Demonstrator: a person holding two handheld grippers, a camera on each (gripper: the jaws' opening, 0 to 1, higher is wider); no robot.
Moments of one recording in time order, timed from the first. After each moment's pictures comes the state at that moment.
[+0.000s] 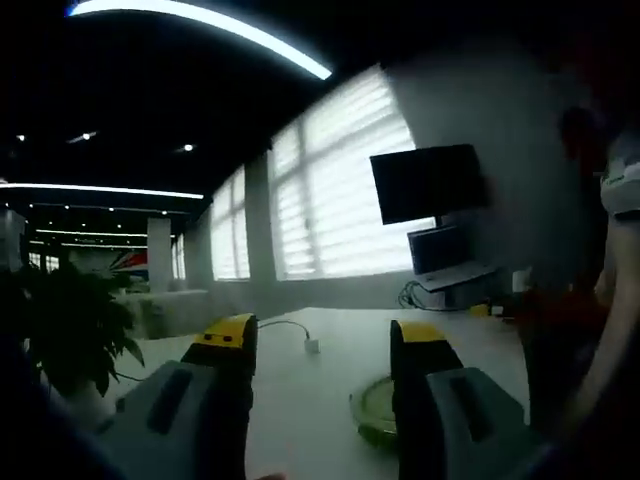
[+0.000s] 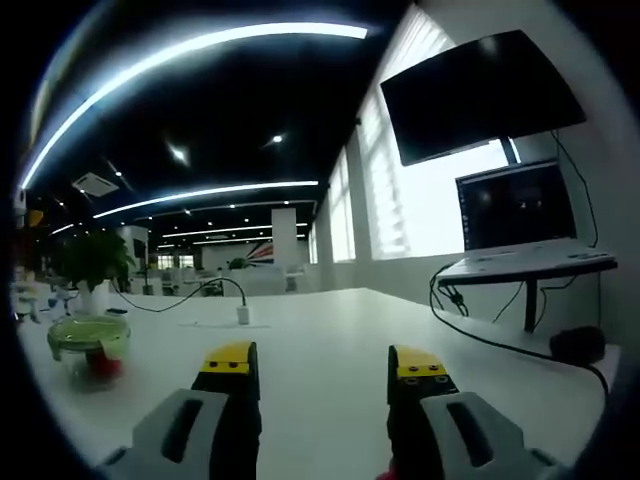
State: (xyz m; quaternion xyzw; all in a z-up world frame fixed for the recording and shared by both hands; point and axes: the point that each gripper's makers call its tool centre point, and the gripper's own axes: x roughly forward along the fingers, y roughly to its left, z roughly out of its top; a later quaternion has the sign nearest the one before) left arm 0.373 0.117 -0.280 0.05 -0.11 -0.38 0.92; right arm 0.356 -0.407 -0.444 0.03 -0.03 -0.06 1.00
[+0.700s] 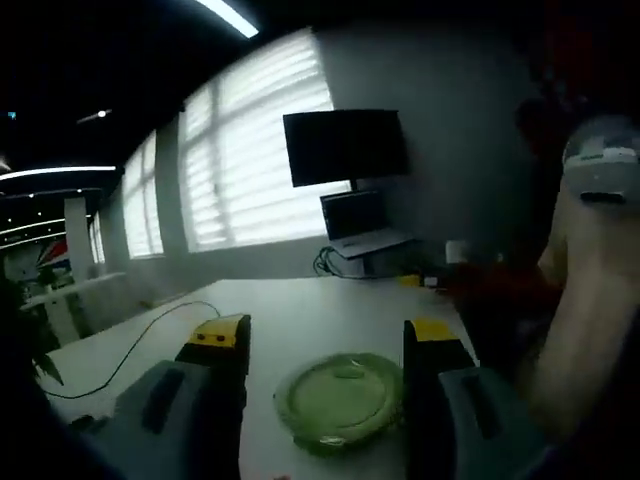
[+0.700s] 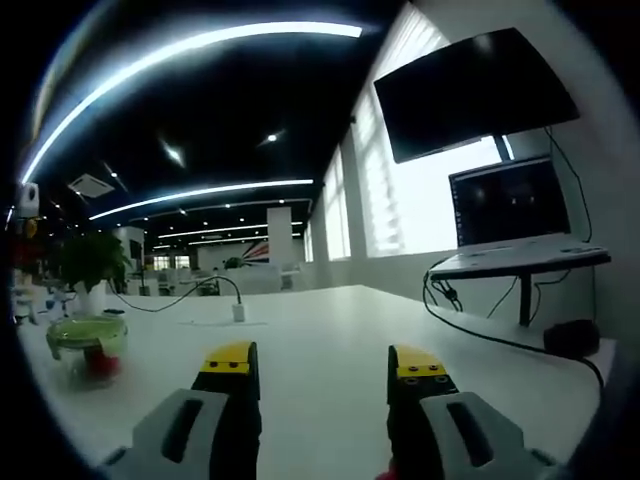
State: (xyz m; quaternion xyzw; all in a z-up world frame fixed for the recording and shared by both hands) left arm 0.367 0.022 -0.315 0.09 -0.03 -0.55 0.83; right arm 0.345 -0.412 -0.448 0.03 -0.03 -0.07 1.00
